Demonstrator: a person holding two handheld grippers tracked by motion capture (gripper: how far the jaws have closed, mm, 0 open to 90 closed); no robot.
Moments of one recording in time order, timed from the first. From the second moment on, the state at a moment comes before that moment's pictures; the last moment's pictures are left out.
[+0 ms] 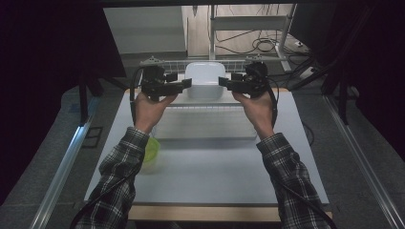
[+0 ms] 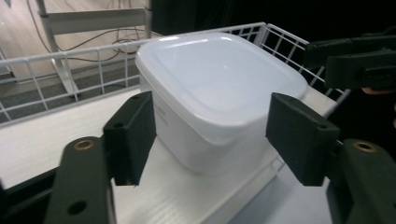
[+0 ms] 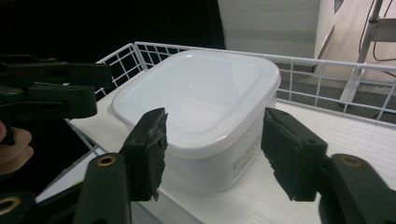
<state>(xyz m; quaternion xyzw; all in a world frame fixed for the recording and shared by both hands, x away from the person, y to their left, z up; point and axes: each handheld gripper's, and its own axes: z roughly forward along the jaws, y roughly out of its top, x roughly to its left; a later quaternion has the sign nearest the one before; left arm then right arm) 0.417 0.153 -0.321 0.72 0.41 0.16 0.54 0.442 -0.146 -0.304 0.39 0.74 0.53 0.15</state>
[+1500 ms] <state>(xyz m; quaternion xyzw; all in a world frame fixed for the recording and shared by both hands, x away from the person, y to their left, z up) 0.292 0.165 -0.417 0.77 0.35 0.17 0.51 0.347 -0.177 -0.386 0.32 0.79 0.51 0.14</state>
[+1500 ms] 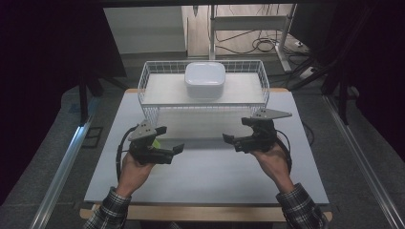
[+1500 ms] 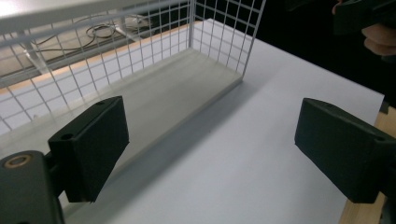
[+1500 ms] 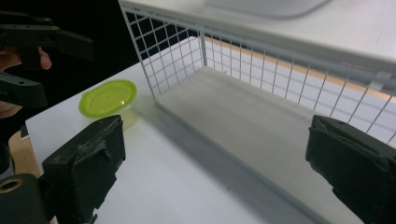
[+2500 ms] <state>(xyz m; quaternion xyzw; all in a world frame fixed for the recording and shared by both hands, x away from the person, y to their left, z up) 0.253 0.171 -0.510 0.78 0.37 0.17 0.47 0.296 -0.213 -0.470 0.33 0.81 0.46 0.12</state>
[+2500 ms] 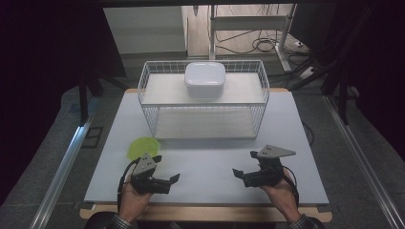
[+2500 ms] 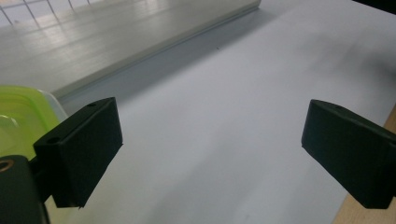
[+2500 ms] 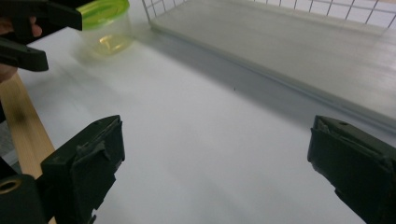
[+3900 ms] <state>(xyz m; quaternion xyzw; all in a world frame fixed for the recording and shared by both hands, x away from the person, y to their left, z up) 0.282 0.239 -0.478 0.75 0.45 0.21 0.43 0.297 -0.213 -0.500 0.35 0.83 0.42 0.12</state>
